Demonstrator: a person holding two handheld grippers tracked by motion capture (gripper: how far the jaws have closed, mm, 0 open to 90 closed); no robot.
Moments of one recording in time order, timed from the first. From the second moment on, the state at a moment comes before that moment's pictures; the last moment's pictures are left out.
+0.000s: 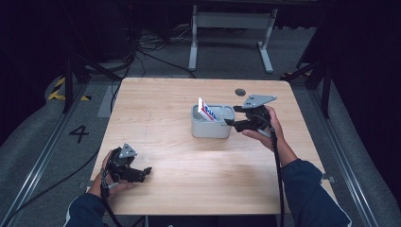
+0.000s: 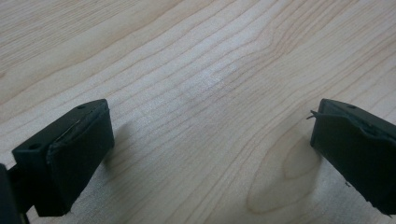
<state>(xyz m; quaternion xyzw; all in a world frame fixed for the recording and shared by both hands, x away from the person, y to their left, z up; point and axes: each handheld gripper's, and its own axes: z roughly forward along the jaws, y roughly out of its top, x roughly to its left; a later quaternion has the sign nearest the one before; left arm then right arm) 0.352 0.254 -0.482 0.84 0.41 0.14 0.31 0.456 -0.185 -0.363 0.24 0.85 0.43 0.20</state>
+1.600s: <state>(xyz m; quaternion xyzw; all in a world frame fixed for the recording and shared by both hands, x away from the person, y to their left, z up) 0.351 0.253 -0.483 0.84 0.41 0.14 0.32 0.386 -0.257 -0.409 0.26 0.86 0.36 0.25</state>
